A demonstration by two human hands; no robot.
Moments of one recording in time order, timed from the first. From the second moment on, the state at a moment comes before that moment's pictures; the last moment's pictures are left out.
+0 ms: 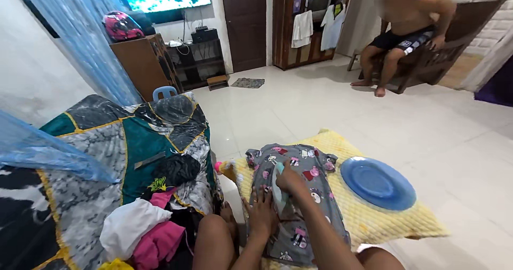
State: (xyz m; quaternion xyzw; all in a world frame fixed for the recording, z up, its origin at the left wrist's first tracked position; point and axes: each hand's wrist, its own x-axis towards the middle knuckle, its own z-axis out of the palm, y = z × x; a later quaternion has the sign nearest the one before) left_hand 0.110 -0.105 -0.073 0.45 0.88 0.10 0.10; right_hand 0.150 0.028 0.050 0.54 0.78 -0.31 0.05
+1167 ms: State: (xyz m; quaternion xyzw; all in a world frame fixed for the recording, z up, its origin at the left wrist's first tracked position) left_hand 0.110 -0.109 -0.077 0.47 0.87 0.10 0.09; right_hand 0.105 0.108 0.048 0.57 0.76 -0.31 -0.03
